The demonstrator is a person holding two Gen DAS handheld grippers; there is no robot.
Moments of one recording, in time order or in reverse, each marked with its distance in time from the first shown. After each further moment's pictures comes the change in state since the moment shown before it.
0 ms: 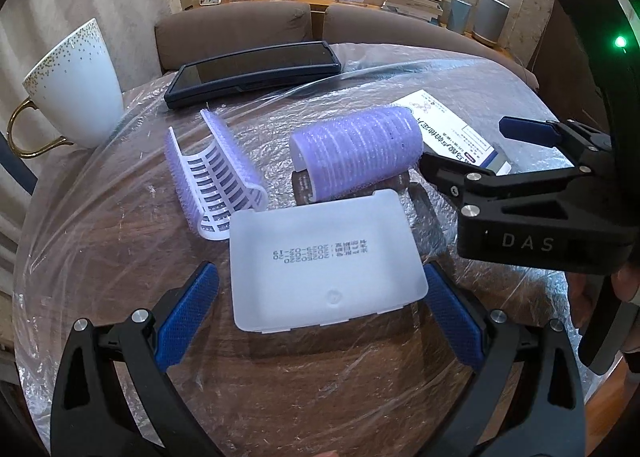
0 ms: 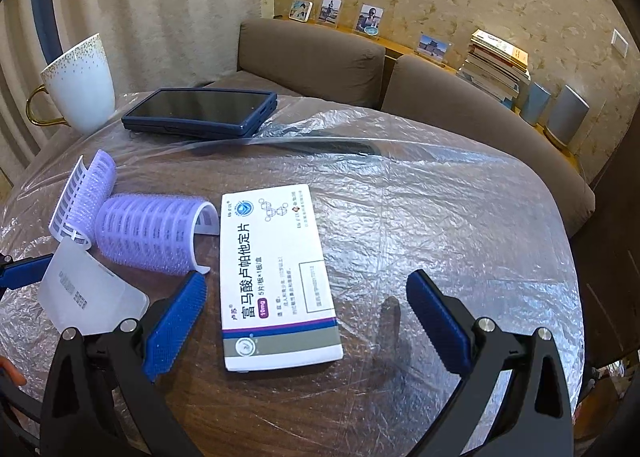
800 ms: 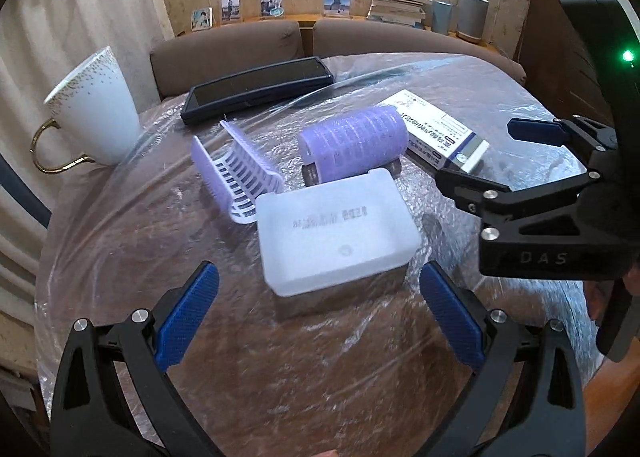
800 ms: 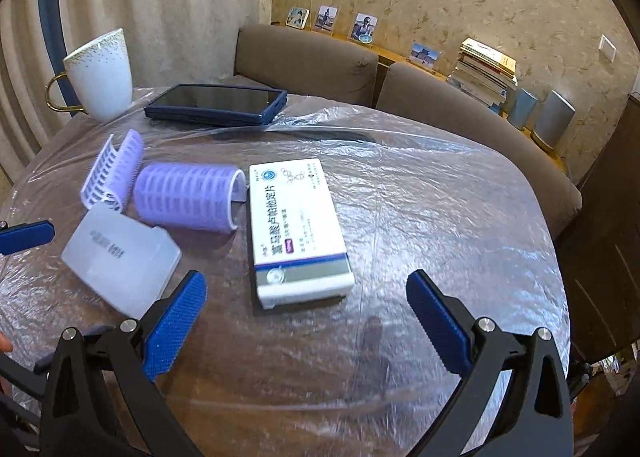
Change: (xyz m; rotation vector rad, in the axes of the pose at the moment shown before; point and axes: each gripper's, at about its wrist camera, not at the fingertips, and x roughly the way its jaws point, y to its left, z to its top) left arm -0.025 0.001 -0.021 0.083 -0.054 0.022; right arm -0.028 0.015 -0.027 -0.007 -0.018 -0.046
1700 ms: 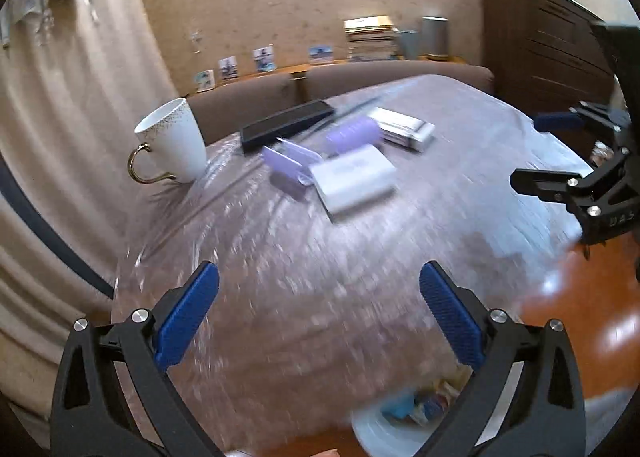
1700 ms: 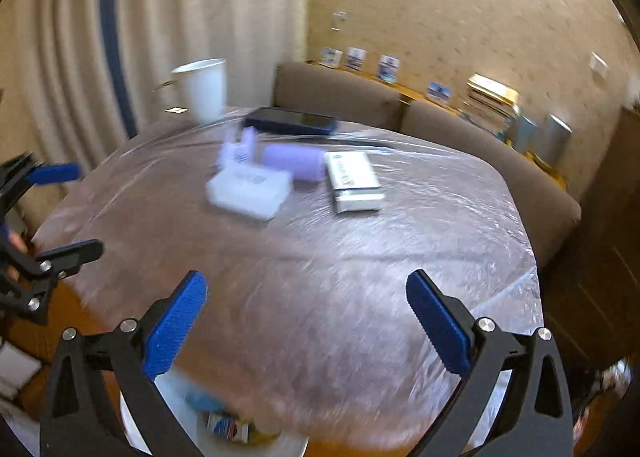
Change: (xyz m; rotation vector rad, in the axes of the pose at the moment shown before) left arm -0.117 0.028 -0.077 0.155 -0.194 0.050; right arm -0.133 0.020 -0.071 0.001 -0.126 0.063
